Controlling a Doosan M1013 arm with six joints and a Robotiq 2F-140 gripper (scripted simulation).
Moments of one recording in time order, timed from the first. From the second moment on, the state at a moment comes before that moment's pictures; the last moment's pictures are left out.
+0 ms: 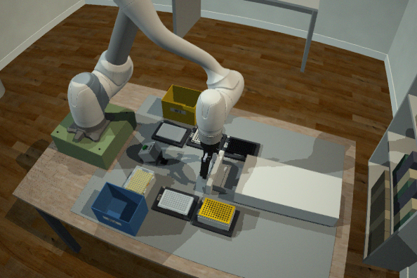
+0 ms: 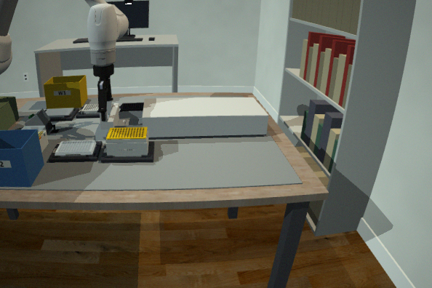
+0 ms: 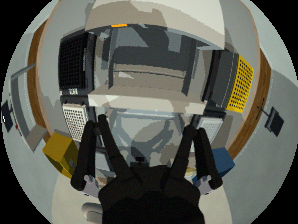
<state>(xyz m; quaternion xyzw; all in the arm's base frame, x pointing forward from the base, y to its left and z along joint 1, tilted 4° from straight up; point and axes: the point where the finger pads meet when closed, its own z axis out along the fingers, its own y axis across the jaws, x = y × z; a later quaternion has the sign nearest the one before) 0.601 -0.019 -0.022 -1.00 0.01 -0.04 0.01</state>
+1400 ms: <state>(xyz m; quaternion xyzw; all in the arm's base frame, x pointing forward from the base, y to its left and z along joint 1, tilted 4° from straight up) 0.556 -0.019 -0.025 -1.00 0.01 -0.04 0.01</state>
